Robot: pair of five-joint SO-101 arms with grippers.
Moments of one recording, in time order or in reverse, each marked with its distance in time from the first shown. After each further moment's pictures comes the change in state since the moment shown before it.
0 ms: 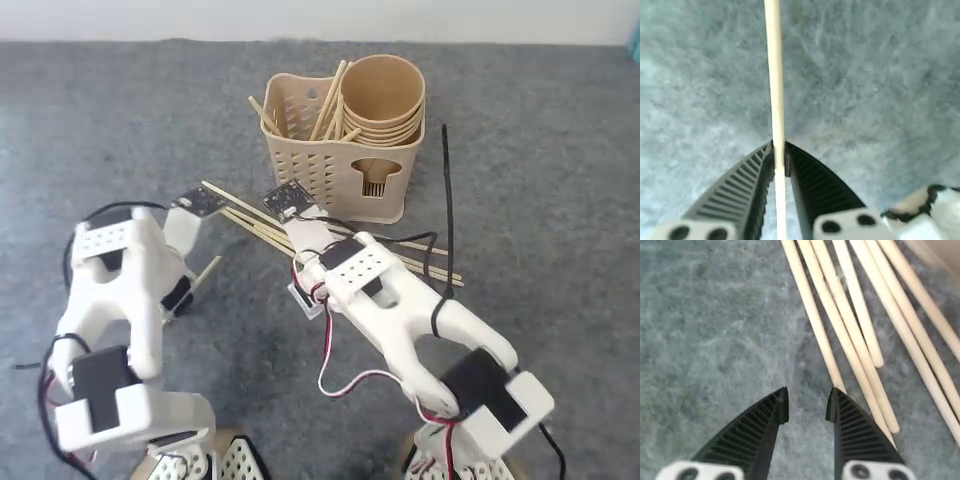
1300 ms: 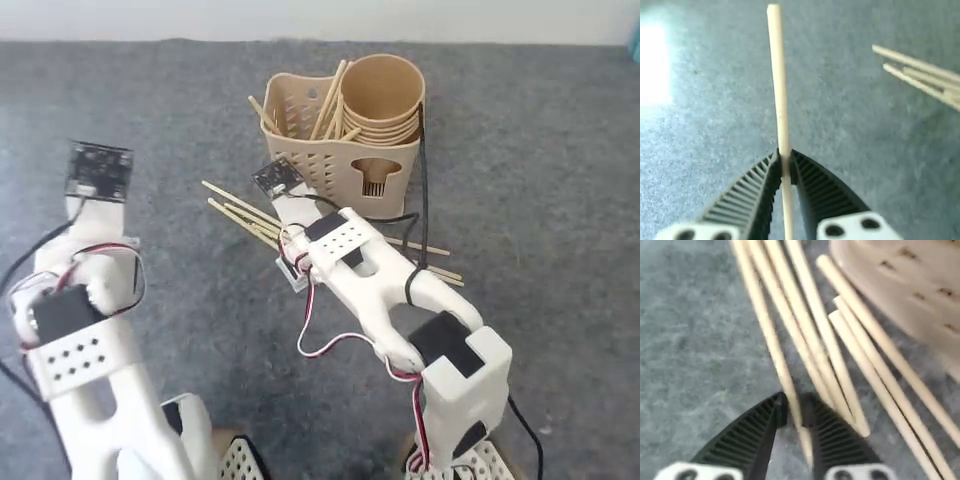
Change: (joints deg) left arm -6.9 -48.9 9.9 -12.5 24.0; right arm 1.5 15.9 -16.4 -0.7 0.1
